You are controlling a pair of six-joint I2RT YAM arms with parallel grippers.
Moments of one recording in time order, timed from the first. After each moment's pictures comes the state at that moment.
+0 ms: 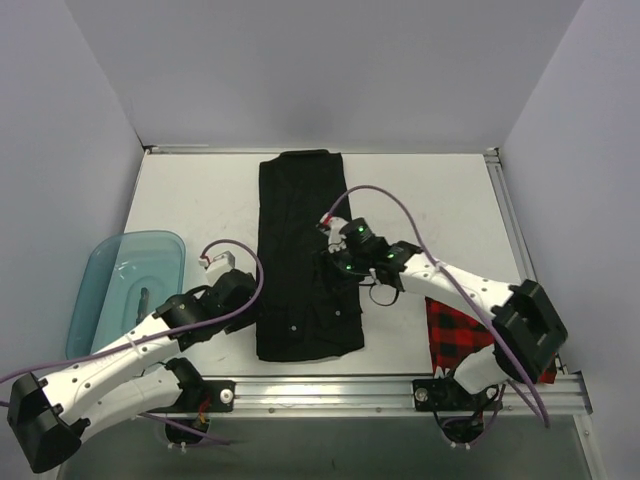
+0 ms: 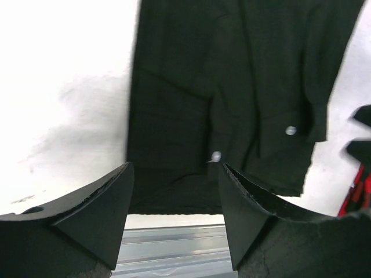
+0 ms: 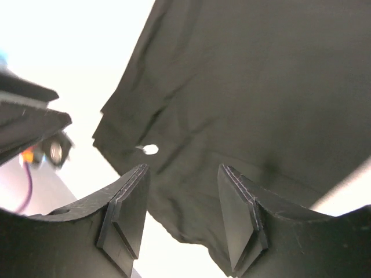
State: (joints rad) left arm -0.84 0.84 0.63 -0.76 -0.32 -1.15; right arm 0.81 1.51 0.97 -0.30 -0.32 0.38
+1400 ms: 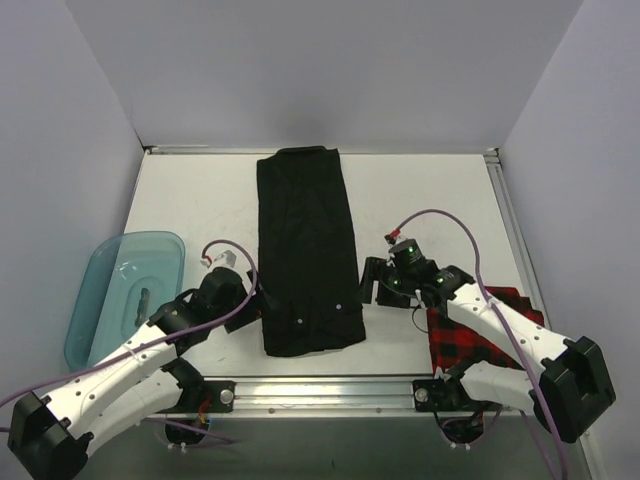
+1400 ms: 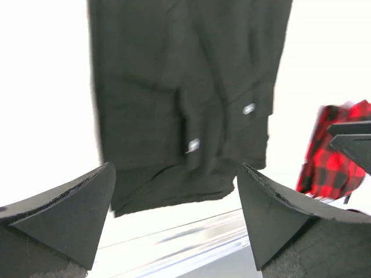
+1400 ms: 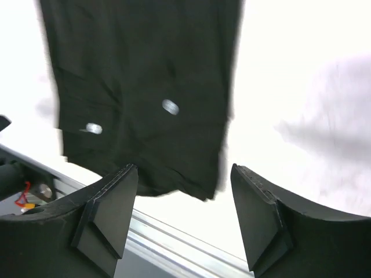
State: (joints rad) left arm -0.70 0.82 0.57 -0.52 -0.09 -1.04; right arm 0.61 1.13 0.71 -0.47 -0.13 0.63
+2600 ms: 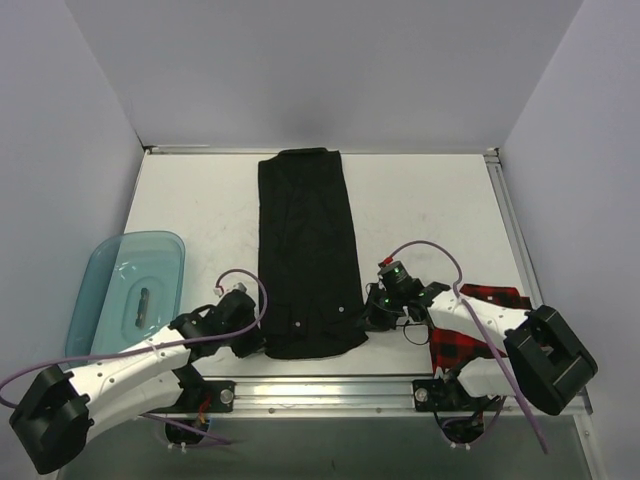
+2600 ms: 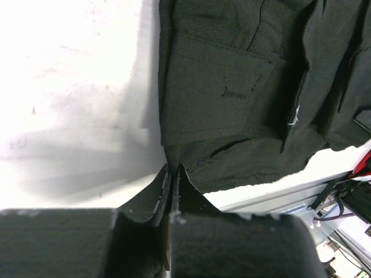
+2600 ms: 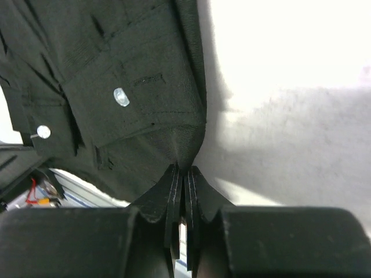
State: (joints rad) left arm -0.80 0.89 0.33 -0.47 0.02 -1.19; right arm 0.65 1.29 0.45 -0.19 -0.26 0.89
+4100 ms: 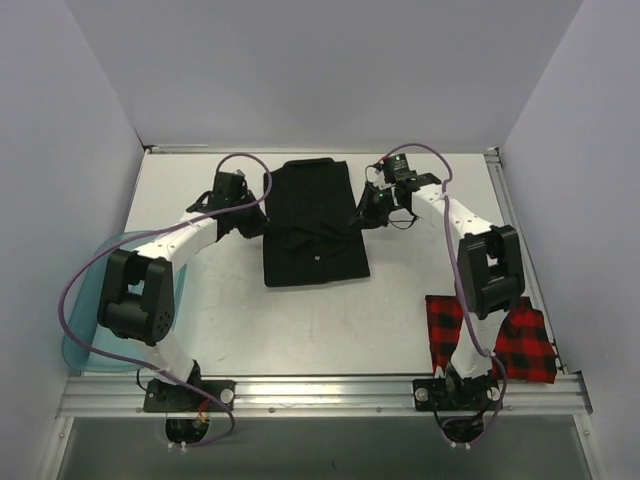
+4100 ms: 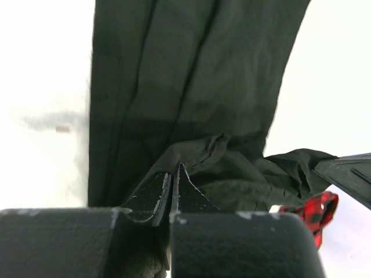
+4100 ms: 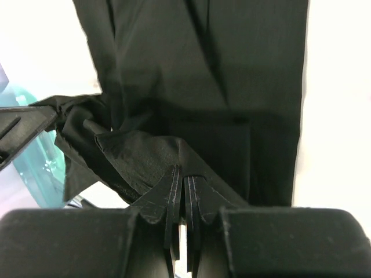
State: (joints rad) left arm -0.29 1.67 1.16 -0.30 0.21 -0.81; right arm 0.33 1.88 1.45 -0.58 -0.42 0.59
